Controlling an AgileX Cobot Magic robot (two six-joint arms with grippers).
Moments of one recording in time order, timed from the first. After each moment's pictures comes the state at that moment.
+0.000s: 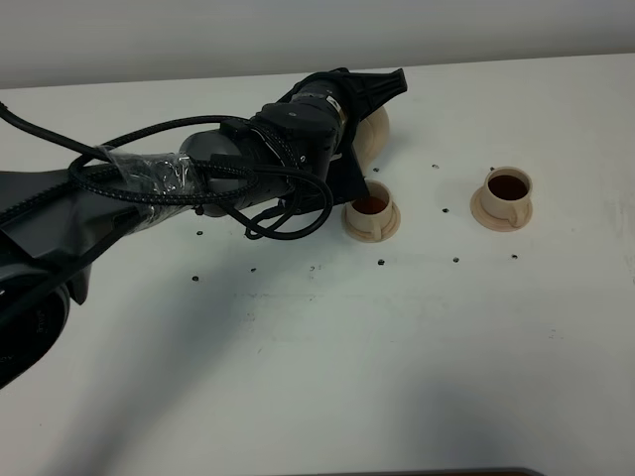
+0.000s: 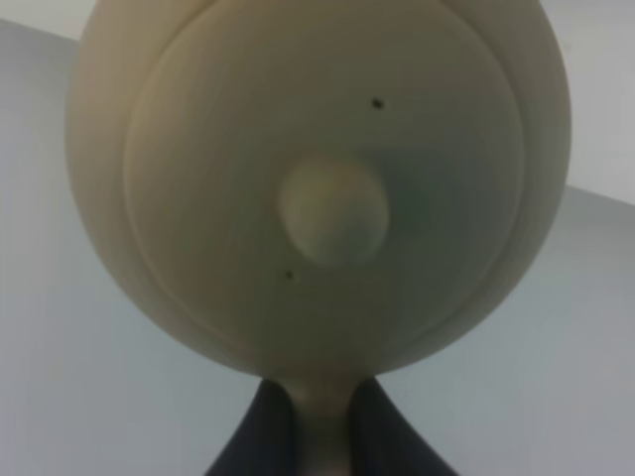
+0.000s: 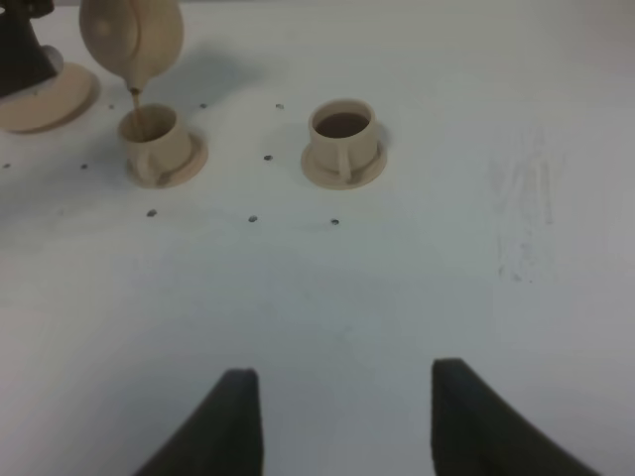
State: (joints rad) left arm -0.71 2.14 -1.50 1.47 0.34 1.06; right arm 0.02 -0.01 -0.49 0.22 1.09 -0.13
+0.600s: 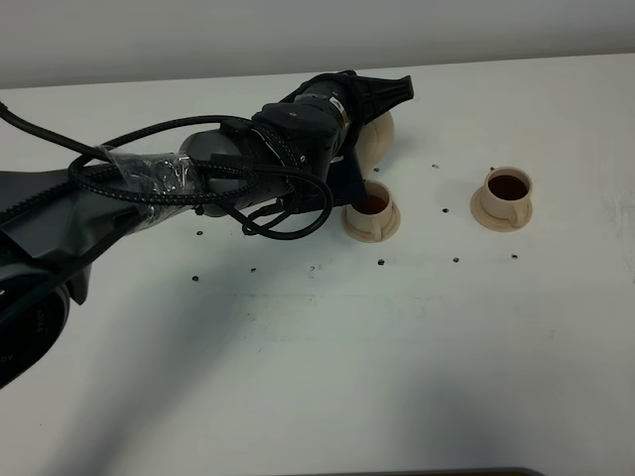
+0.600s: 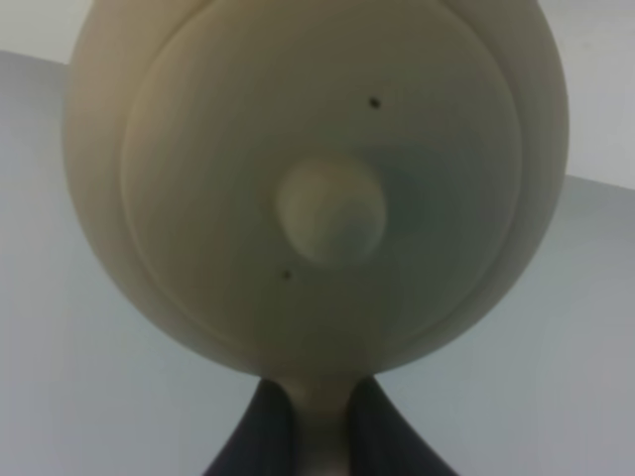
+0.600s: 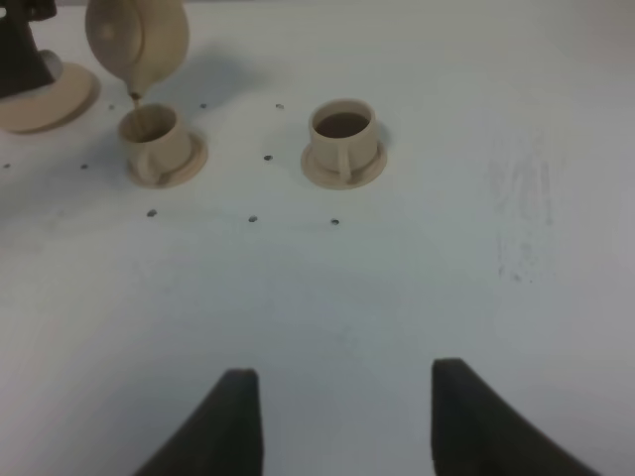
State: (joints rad) left arm -0.71 2.14 -1.50 1.47 0.31 1.11; right arm 0.02 -0.01 -0.49 0.22 1.09 -0.13
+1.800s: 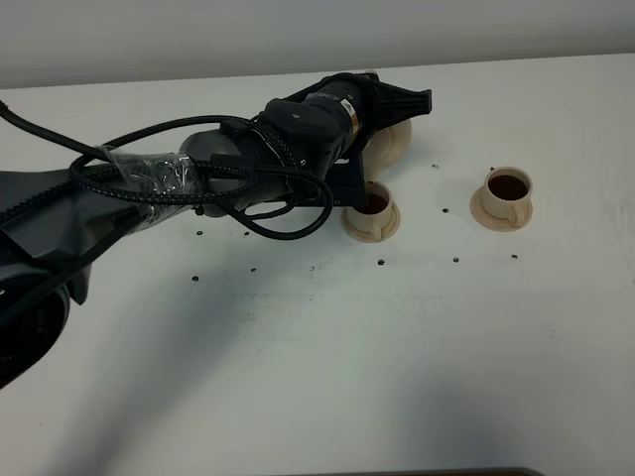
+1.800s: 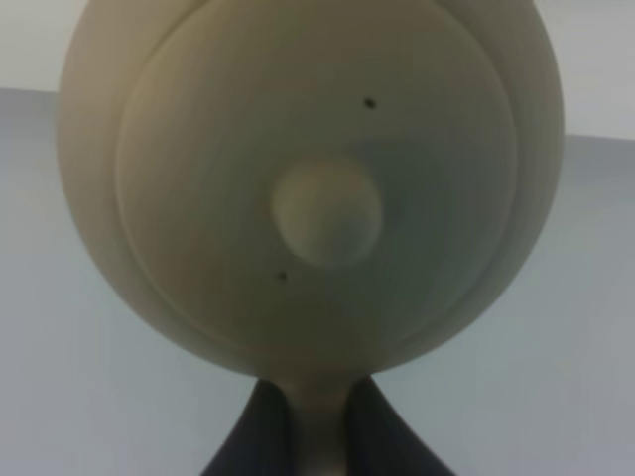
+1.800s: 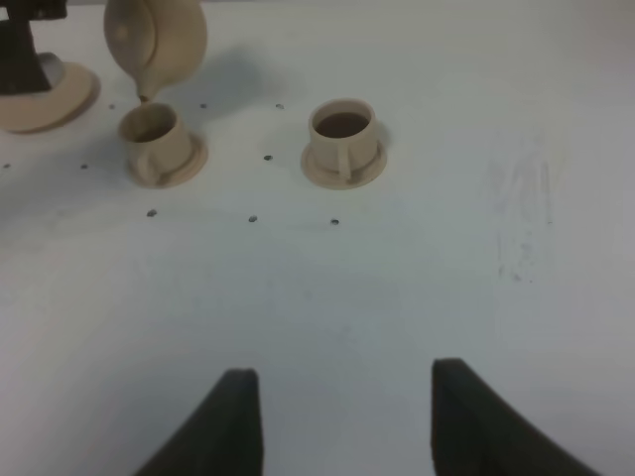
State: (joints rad) left arm -0.71 2.14 -1.50 1.58 0.20 1.17; right arm 0.02 -0.01 -0.49 0.22 1.09 -0.13
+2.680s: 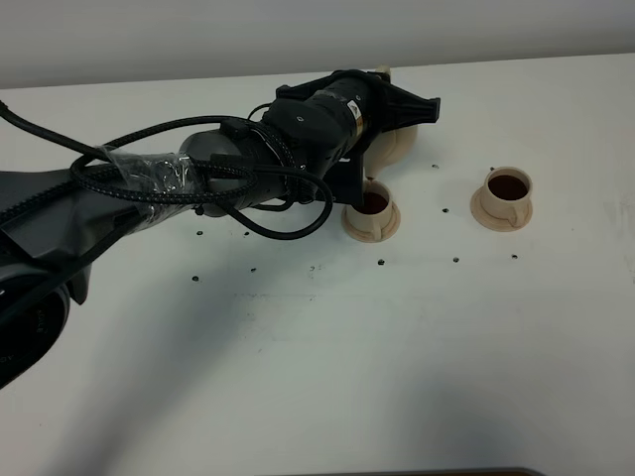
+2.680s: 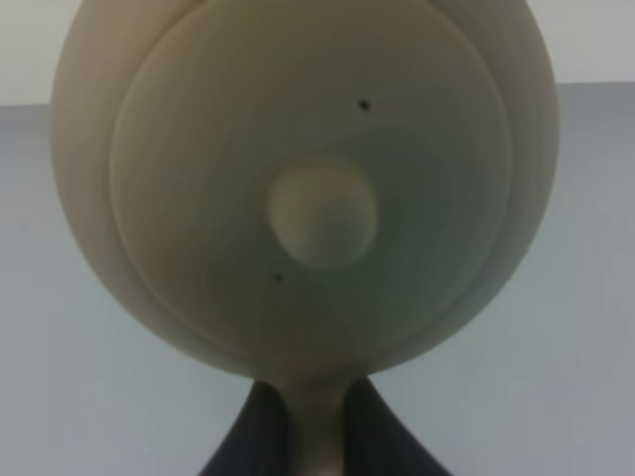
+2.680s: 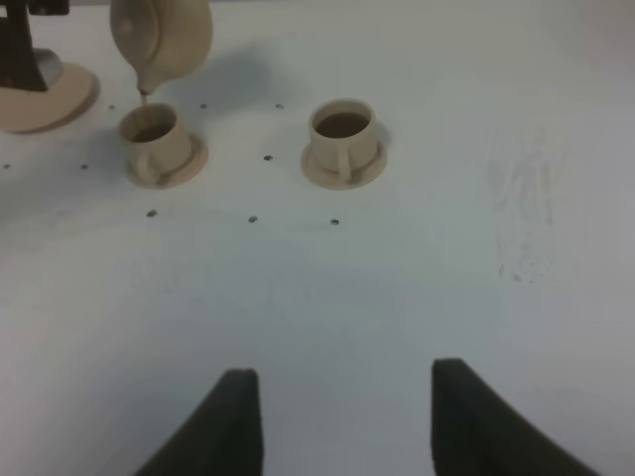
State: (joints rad) left arm -0.71 2.14 -1.50 1.70 0.16 1.17; right arm 0.02 -0.01 -0.49 0.22 1.09 -0.13
